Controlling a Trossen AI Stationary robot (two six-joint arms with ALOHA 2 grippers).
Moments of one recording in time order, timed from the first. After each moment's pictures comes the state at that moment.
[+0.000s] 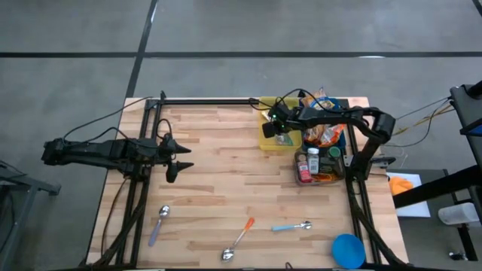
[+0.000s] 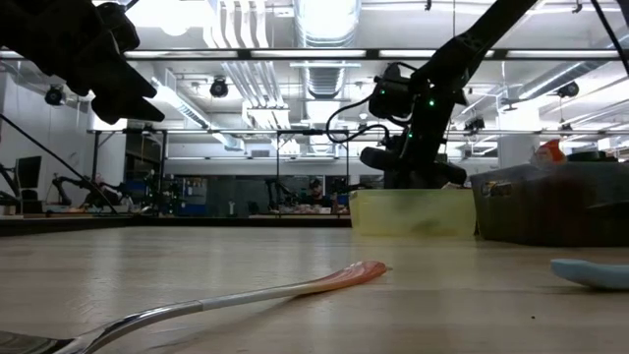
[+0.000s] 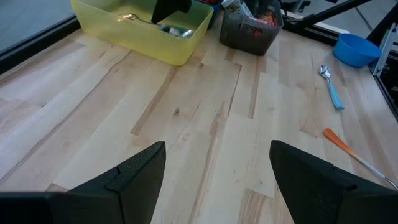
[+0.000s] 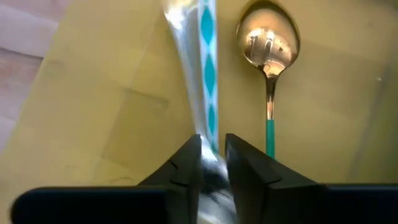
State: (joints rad) left arm -0.04 0.48 0.40 -0.42 -0.18 -0.32; right arm -0.48 1.74 1.02 -0.41 0.23 0.75
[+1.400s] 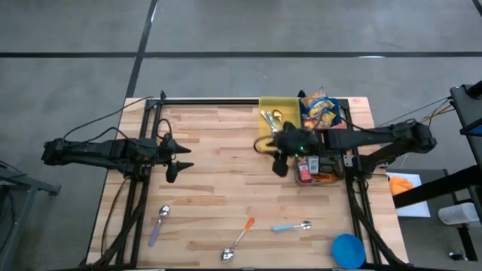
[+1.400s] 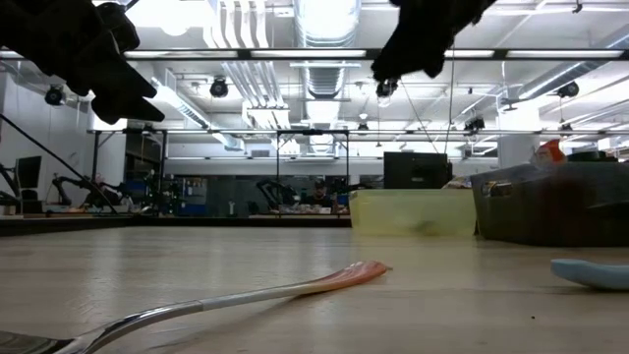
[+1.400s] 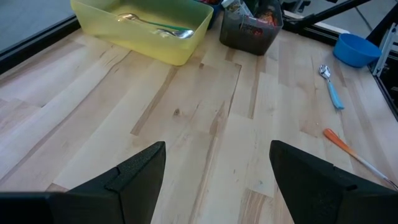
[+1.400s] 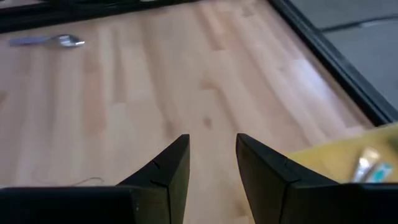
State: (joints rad) left arm -0.03 0.48 0.40 -0.42 -0.18 -0.32; right arm 0.02 1.30 1.02 -0.37 0.23 0.23
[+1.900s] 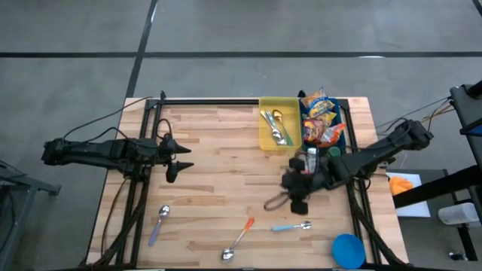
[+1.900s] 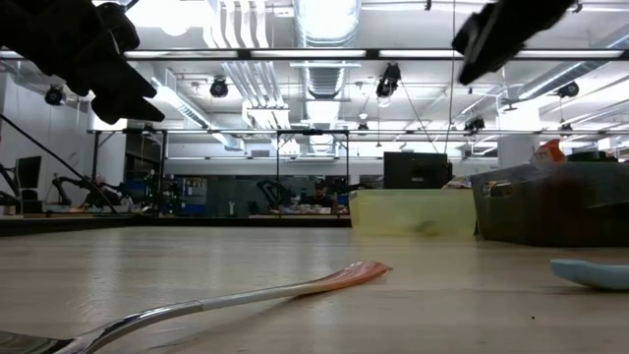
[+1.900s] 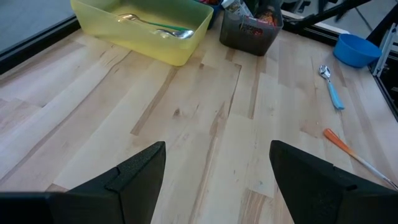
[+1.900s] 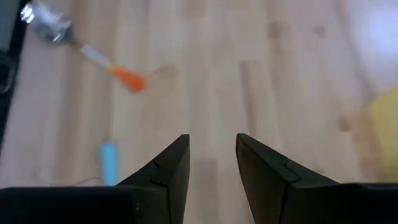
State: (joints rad) left arm -0.04 0.48 0.40 -0.42 -0.18 -0.32; right arm 0.41 1.35 1.02 -0.63 0.23 0.43
